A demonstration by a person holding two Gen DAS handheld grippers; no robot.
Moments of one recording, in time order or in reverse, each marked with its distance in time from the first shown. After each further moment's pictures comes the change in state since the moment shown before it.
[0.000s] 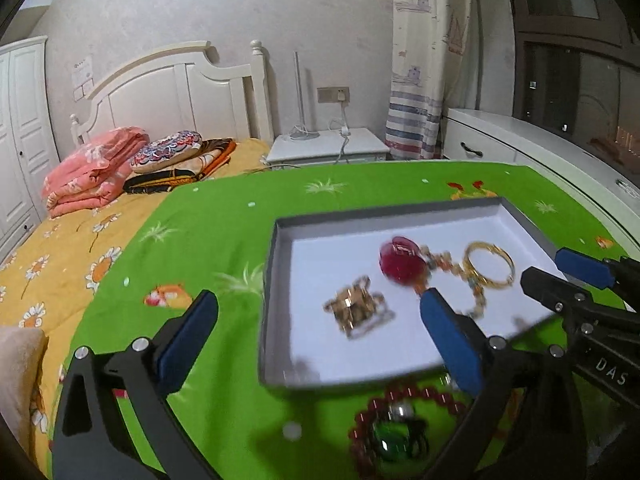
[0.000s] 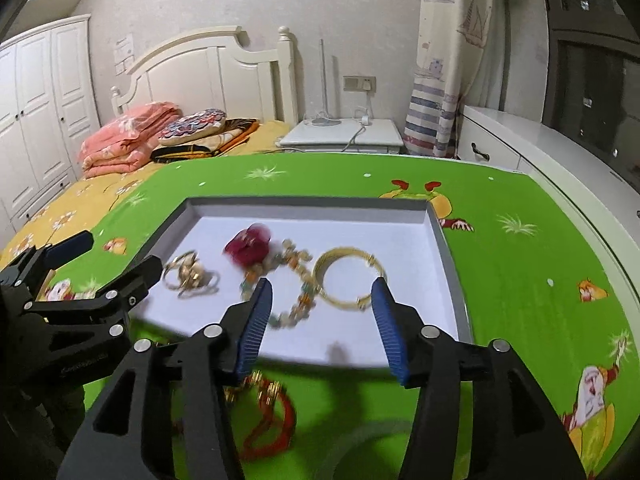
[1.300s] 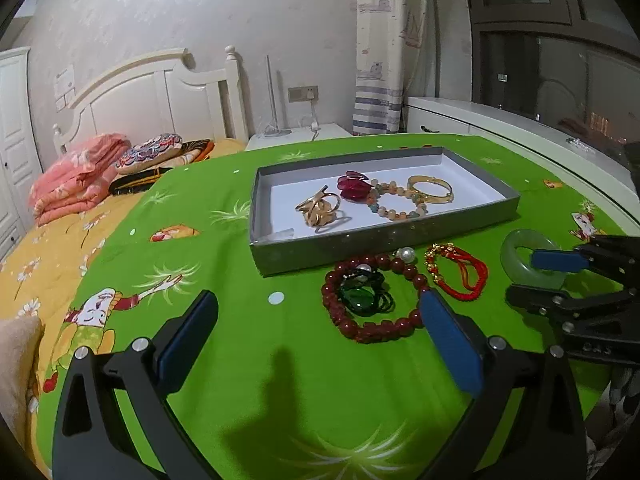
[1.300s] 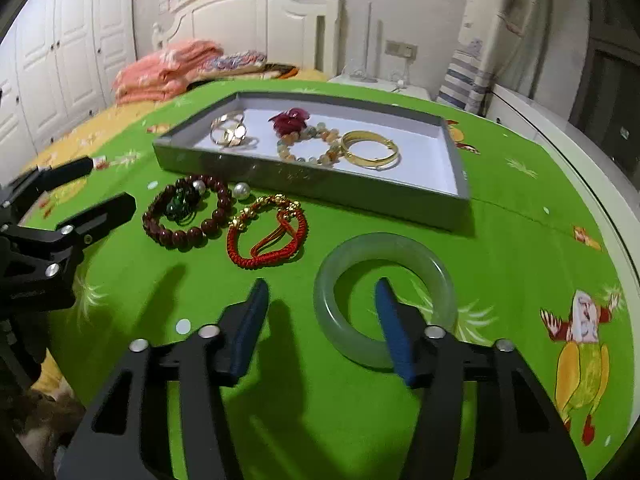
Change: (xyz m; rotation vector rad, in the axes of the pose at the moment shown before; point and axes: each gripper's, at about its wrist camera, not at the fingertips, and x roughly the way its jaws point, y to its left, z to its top) left arm -0.071 -0.006 -0.077 0.066 -0.019 -0.086; right arm -0.040 -0.001 -0.085 -0.185 0.163 0.061
